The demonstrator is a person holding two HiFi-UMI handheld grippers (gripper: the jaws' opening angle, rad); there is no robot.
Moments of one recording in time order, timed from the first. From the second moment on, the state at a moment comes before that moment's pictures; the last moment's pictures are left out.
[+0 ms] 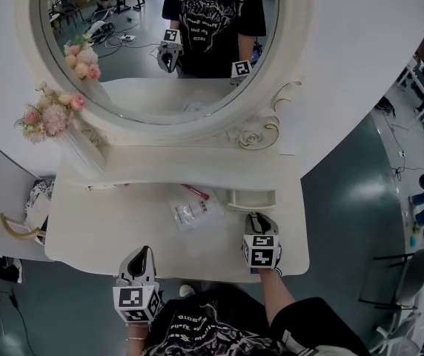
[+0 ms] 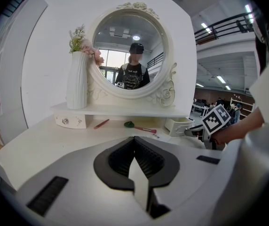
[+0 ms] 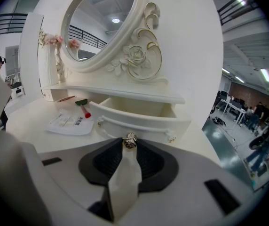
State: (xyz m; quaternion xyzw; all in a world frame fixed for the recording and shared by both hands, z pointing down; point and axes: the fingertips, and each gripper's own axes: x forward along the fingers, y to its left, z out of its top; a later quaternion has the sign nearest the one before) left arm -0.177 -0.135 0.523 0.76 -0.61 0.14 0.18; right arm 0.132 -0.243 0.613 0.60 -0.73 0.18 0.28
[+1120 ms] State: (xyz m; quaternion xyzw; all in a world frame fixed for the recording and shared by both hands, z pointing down) left arm -0.180 -0.140 0.523 0.76 -0.61 0.13 0.18; right arm 0.131 -0.236 0.613 0.60 -0.72 0.18 0.29
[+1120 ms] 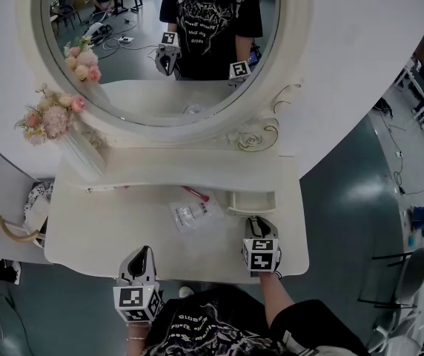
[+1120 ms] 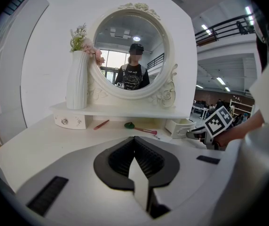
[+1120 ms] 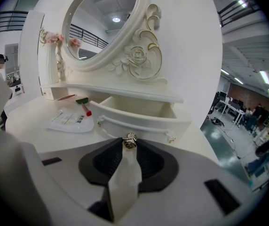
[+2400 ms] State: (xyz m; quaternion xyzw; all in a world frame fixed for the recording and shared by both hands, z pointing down) left arm -0.183 -0.139 0.523 0.76 -0.61 0.13 0.18; right arm 0.132 -0.228 0.612 0.60 -0.73 0.19 0.28
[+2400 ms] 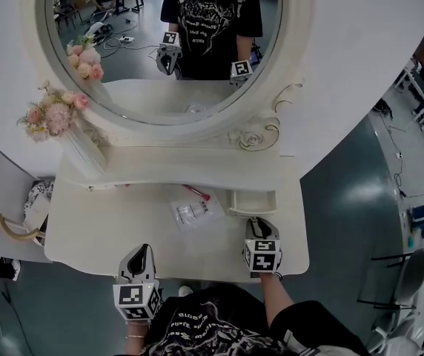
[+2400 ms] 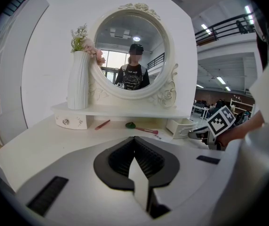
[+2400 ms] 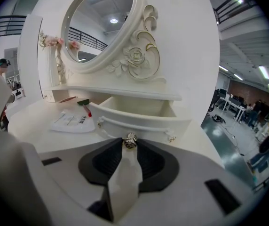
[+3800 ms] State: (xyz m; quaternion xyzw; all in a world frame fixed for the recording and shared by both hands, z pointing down) left arm -0.172 -0.131 0.528 0.77 -0.60 0.12 0.19; right arm 0.095 -0.198 0.570 0.56 -0.78 0.16 0.22
